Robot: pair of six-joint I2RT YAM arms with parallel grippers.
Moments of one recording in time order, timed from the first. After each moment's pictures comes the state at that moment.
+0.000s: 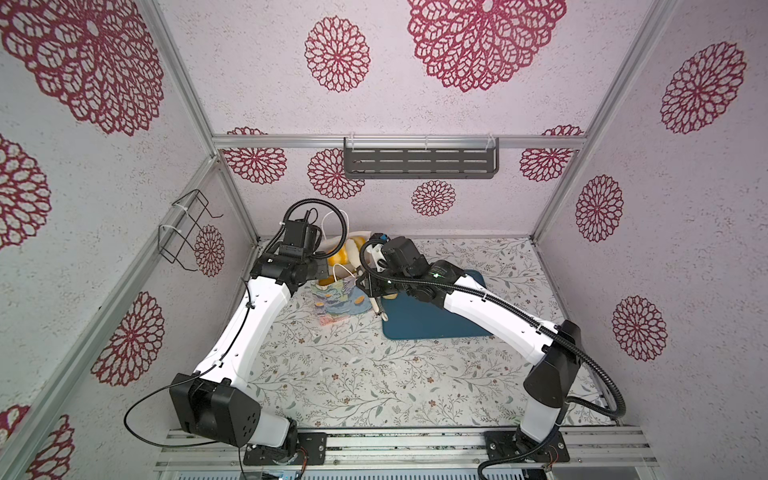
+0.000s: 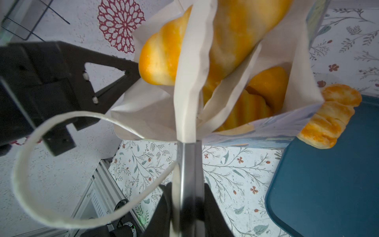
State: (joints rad) left arm -0.24 1.46 1.51 -0.87 -0.20 -0.28; right arm 0.90 1.81 1.82 -0.63 -0.13 0.57
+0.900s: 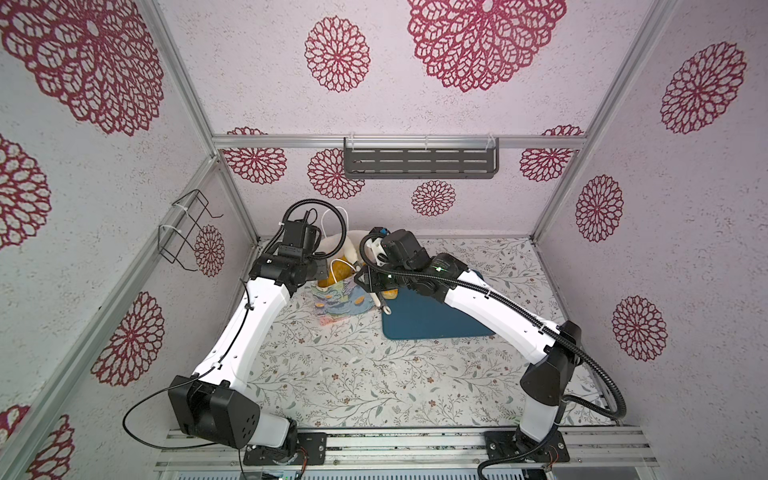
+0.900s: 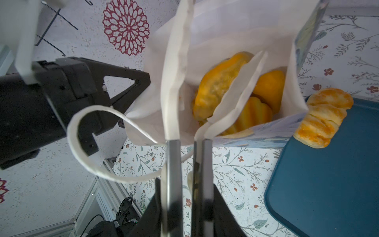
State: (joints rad) left arm -0.24 1.45 1.51 -0.88 -0.20 -0.28; right arm 0.90 1.83 1.92 -0.72 -0.12 0.57
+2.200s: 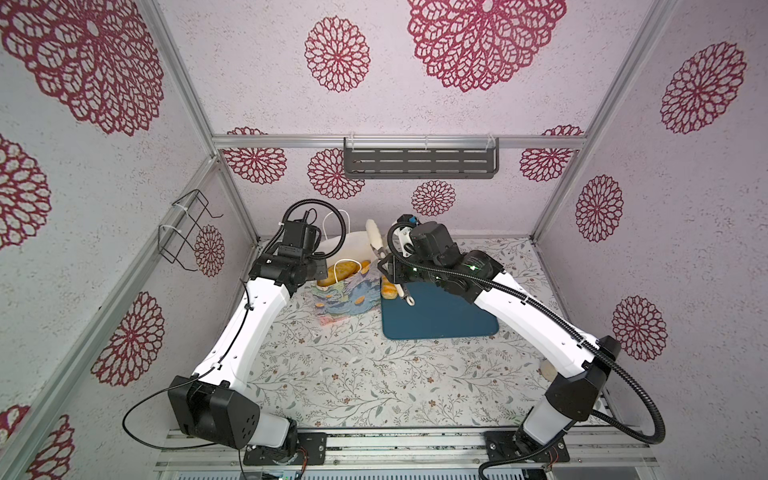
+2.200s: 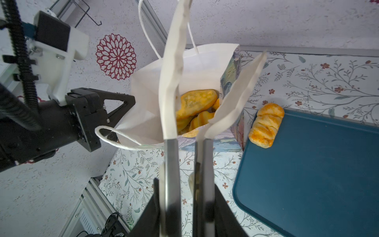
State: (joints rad) left arm -0.24 1.45 1.51 -0.88 -0.22 -0.28; right arm 0.83 1.65 1.83 -0.75 -0.01 0.53
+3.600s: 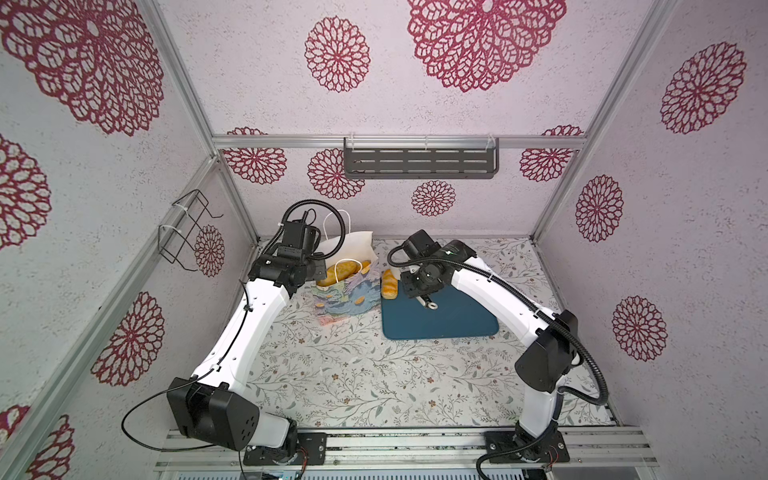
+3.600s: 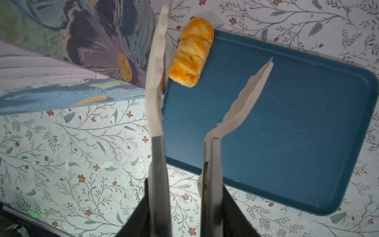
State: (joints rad) left arm -0.24 1.45 1.51 -0.88 -0.24 -0.28; right arm 0.73 1.90 1.94 -1.15 0.07 0.37
